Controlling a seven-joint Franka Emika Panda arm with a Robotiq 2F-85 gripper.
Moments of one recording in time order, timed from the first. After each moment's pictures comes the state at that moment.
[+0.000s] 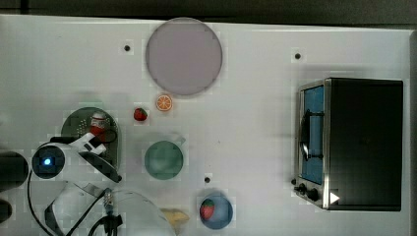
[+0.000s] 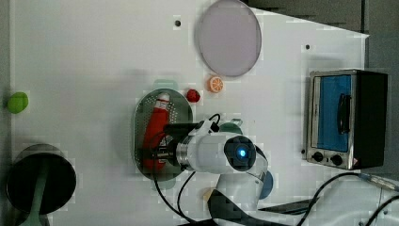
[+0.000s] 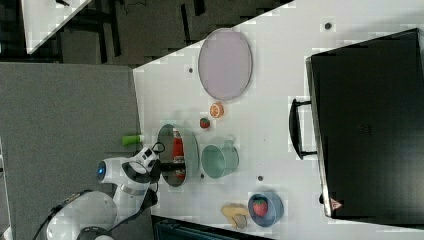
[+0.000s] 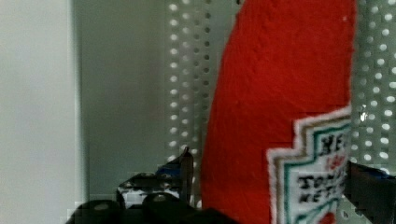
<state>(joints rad) -0.04 0.66 0.71 -2.20 -0.51 1.06 0.25</state>
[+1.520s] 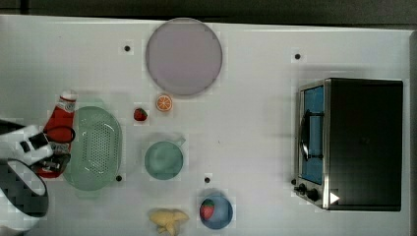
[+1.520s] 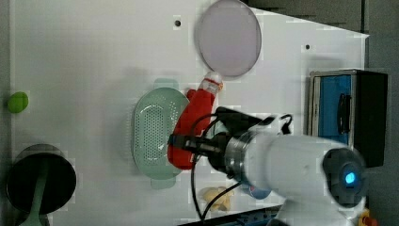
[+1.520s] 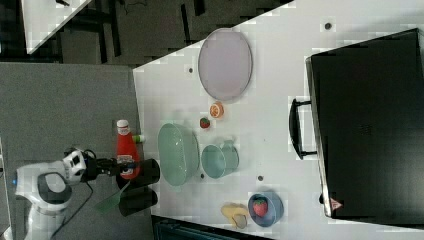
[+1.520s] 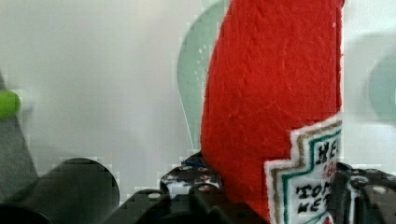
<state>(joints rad) -0.07 0.19 0.82 -2.00 -0.10 0.59 0.27</state>
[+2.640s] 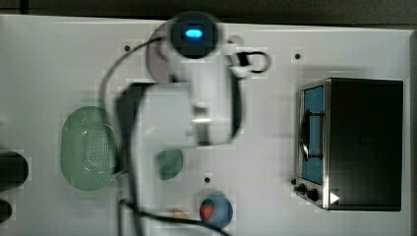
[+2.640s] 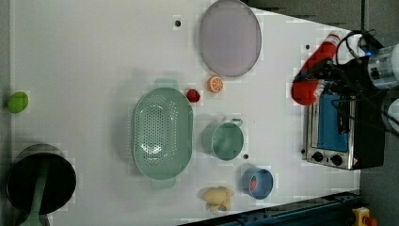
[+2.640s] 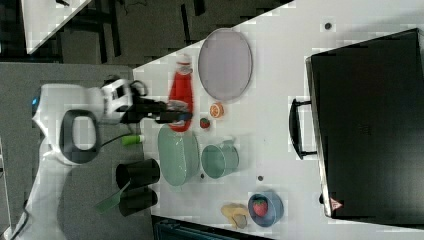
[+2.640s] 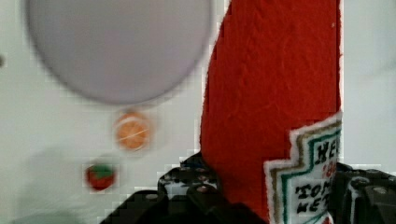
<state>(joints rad) -0.26 0.20 0.32 -1.86 -0.09 0.37 -0.21</state>
